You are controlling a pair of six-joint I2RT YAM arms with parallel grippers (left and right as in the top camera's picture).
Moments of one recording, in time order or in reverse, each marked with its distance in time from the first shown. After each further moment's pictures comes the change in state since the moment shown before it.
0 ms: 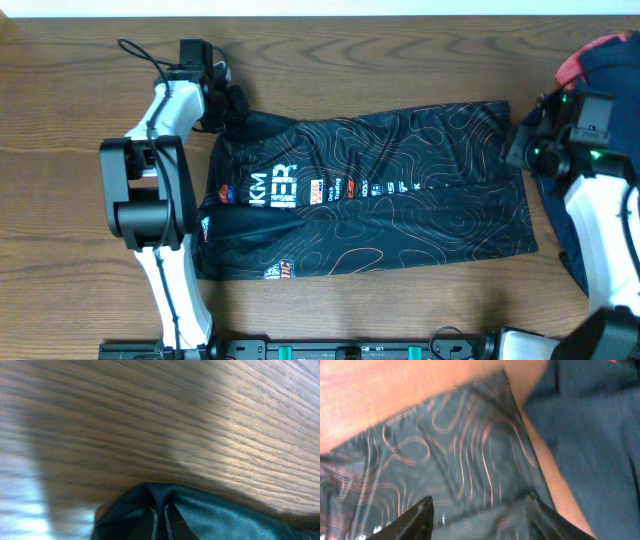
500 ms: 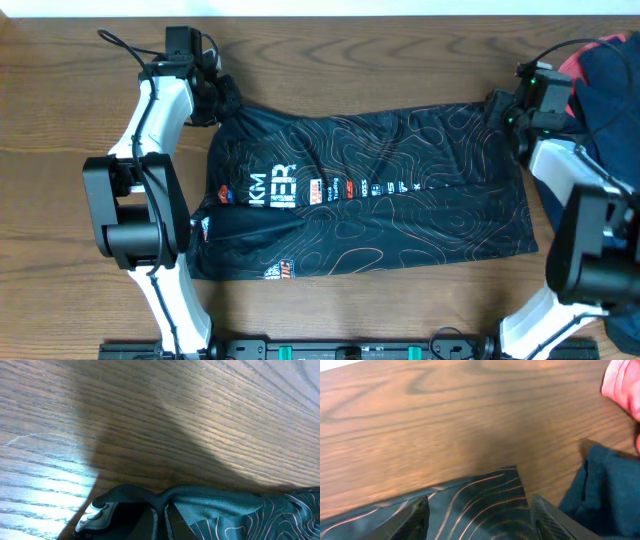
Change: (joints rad) left arm 0.000 -0.121 -0.003 -0.079 -0.011 0.000; right arm 0.023 0.444 0.007 0.687 0.055 -0.038
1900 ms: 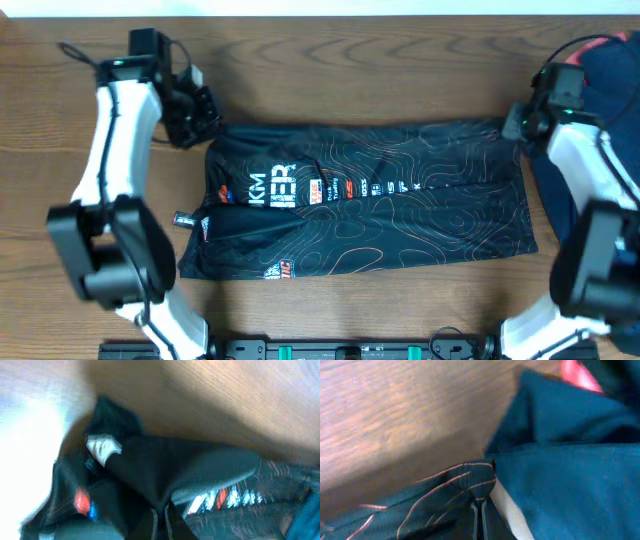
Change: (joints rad) left arm 0.074 -0.220 -0.003 -0.459 0.142 0.001; right arm -0.028 -0.121 0.164 -0.613 0.155 0.010
